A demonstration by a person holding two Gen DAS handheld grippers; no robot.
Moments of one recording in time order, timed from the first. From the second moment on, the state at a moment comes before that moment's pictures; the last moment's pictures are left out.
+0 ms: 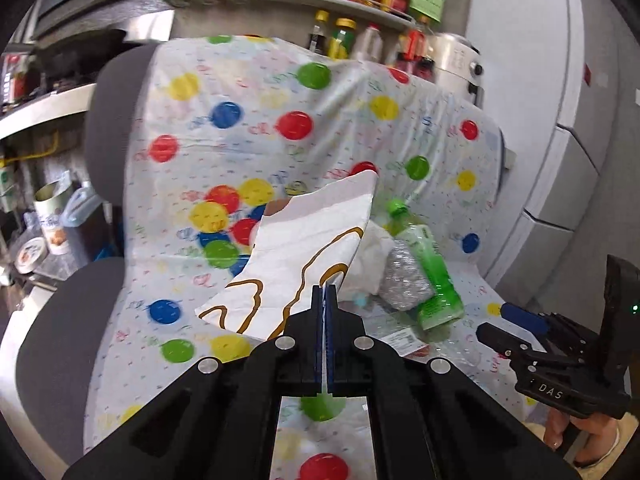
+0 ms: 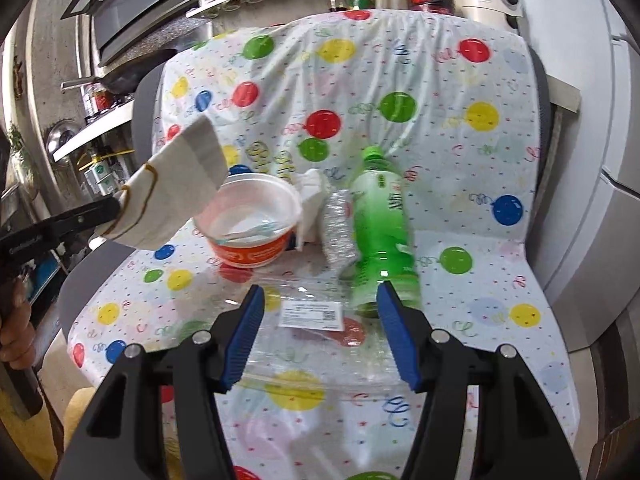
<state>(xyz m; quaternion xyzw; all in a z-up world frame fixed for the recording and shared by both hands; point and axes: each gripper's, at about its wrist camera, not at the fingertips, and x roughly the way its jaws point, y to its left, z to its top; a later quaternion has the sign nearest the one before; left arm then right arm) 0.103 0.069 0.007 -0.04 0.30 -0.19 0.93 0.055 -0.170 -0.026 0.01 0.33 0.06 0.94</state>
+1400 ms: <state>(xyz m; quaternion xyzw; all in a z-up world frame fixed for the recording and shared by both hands) 0.126 0.096 -0.045 -0.06 0.35 -0.16 0.92 0.151 -0.107 -0.061 0.07 0.37 0.11 0.92</state>
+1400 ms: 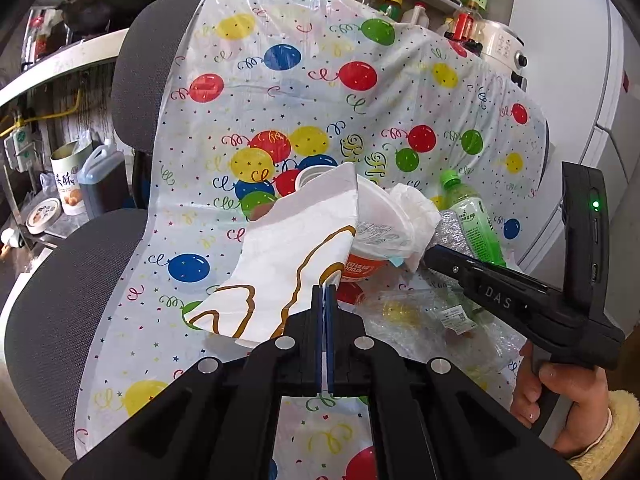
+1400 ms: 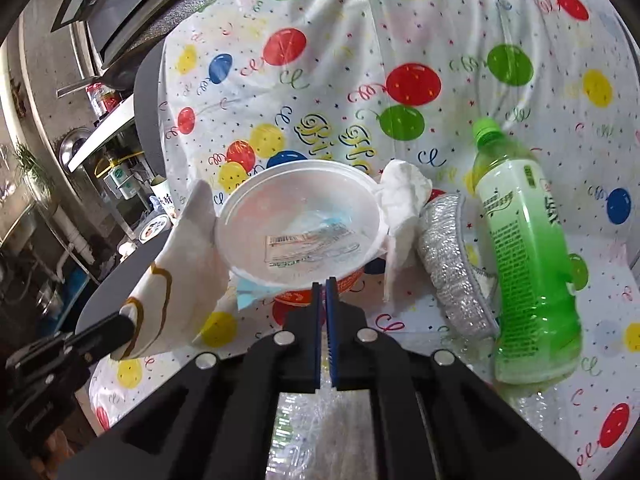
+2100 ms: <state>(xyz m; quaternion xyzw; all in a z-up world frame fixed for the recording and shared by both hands) 0.139 0.099 -0.053 -0.06 0.35 -0.16 0.92 0.182 -0.102 -0.073 0.16 0.40 0.11 0.90</state>
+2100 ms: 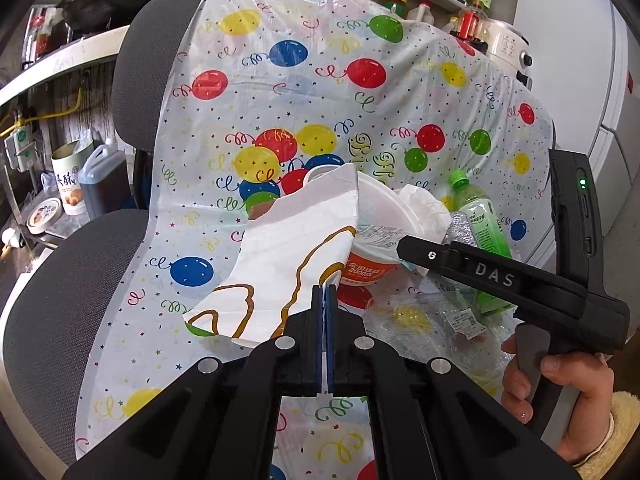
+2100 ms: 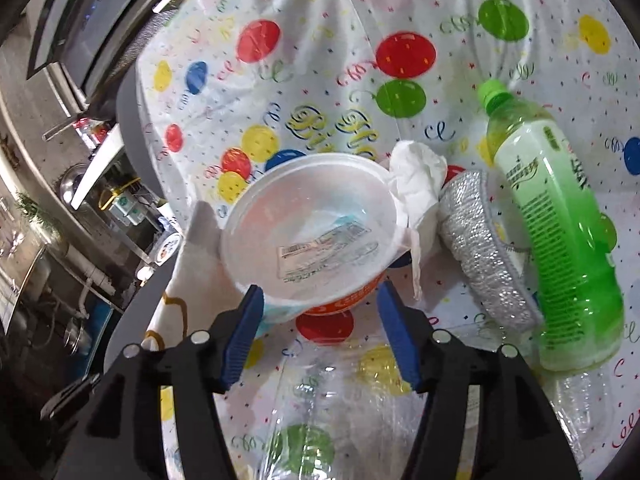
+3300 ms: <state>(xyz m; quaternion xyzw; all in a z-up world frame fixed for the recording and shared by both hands) 0.027 -0.049 0.013 0.00 0.29 -0.34 0.89 -0.053 -0.262 0.033 0.10 0.23 -0.02 0.97</state>
